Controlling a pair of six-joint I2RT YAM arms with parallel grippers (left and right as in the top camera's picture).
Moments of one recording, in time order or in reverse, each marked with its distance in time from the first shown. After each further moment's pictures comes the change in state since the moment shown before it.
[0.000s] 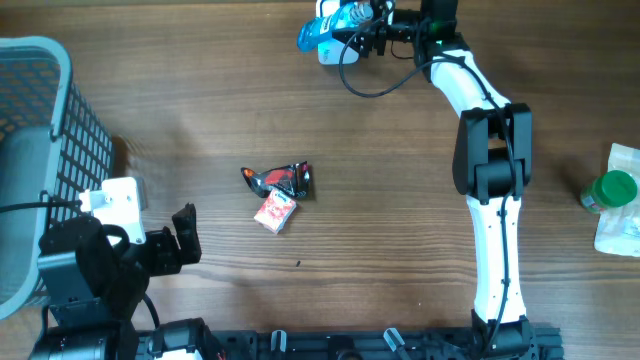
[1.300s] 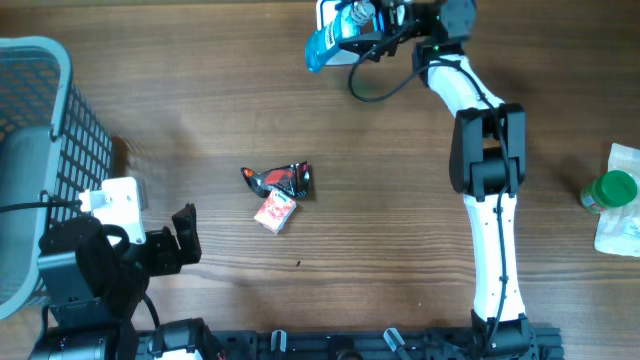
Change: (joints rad) left arm 0.000 0.000 0.000 0.000 0.000 0.000; right arm -0.001 0.064 0.045 0.970 -0.309 0.814
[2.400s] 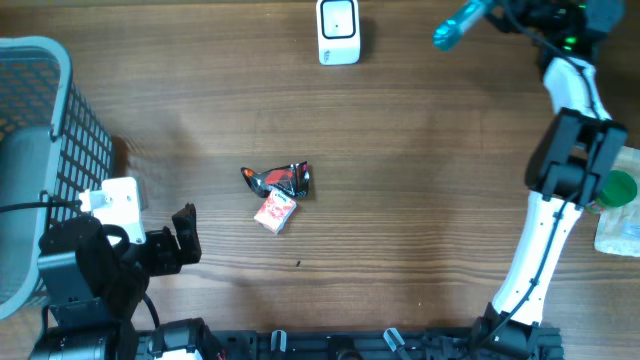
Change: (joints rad) left arm 0.000 0.000 0.000 0.000 0.000 0.000; right arm -0.457 -0.003 0.046 -0.302 -0.019 0.958
